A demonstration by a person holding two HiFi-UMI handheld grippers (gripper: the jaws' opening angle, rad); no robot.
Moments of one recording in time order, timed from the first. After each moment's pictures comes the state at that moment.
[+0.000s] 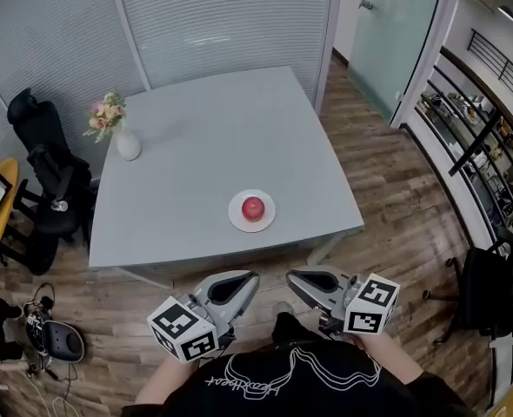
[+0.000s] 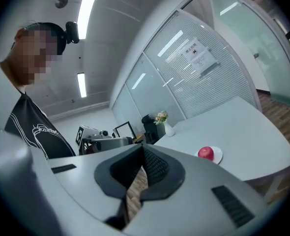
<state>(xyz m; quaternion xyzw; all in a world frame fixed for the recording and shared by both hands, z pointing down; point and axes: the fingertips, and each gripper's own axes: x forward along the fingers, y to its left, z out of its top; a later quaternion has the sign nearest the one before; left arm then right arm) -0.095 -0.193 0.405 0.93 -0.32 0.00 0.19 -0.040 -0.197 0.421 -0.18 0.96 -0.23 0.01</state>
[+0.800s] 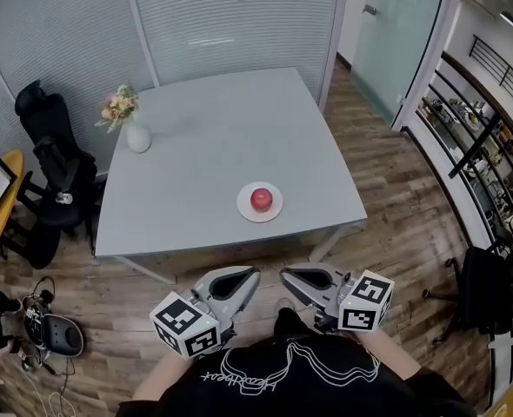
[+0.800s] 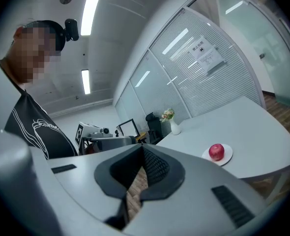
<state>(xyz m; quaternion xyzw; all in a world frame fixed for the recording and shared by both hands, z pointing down) -0.114 -0.158 0.399 0.93 -0.33 0.01 0.17 -0.072 -0.159 0.414 -0.17 0.96 -0.22 0.00</state>
